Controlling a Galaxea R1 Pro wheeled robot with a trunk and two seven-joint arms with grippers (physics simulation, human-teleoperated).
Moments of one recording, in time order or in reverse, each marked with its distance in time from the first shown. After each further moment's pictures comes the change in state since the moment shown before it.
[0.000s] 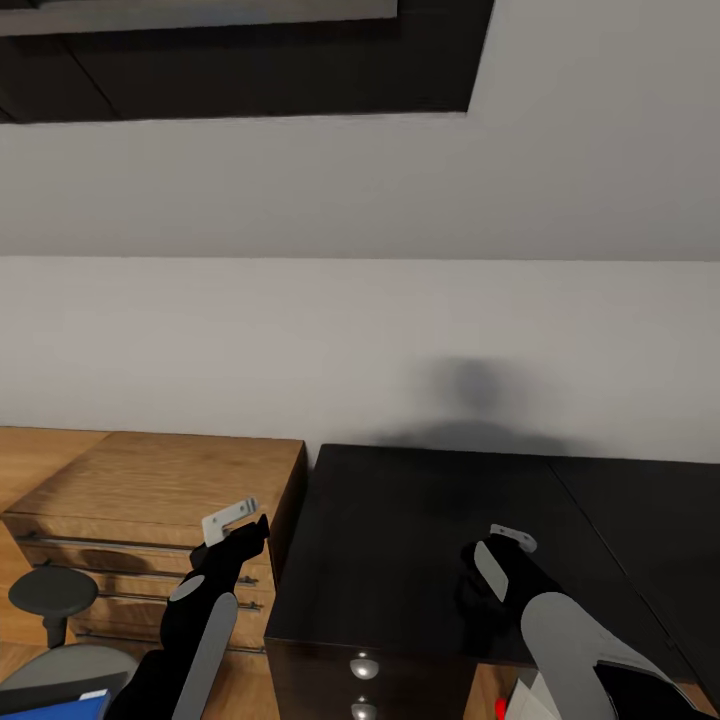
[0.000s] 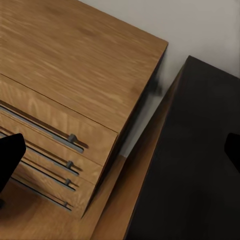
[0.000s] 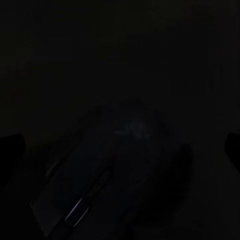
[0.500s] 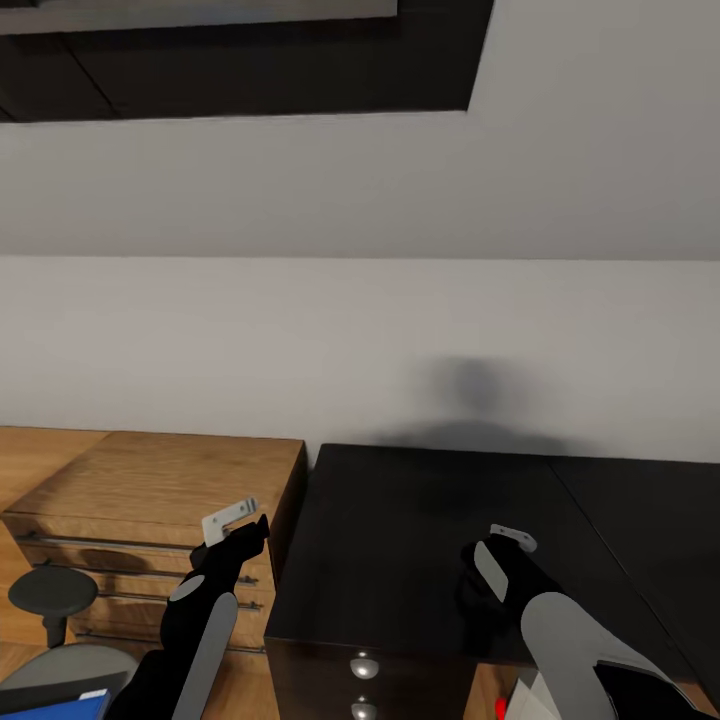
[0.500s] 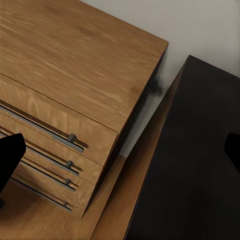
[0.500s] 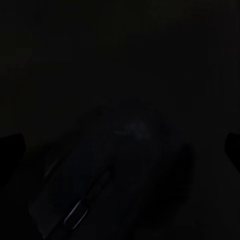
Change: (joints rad) left arm 0.000 0.000 0.000 0.000 0.000 0.000 0.000; right arm 0.000 0.000 0.003 0.000 0.003 -0.001 0.000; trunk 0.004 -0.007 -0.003
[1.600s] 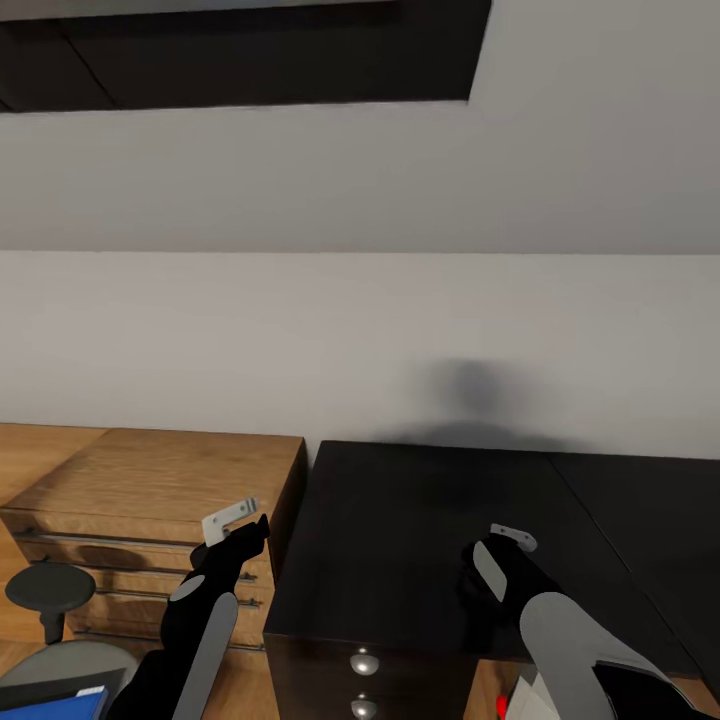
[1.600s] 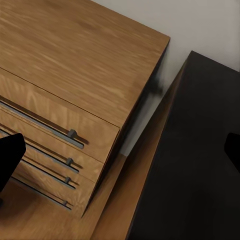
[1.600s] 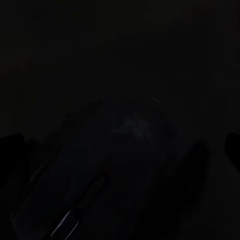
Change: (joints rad) left arm 0.000 -0.001 0.000 0.000 -0.001 0.000 0.000; right arm 0.000 0.003 0.004 -0.003 0.002 -0.001 -0.021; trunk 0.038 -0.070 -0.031
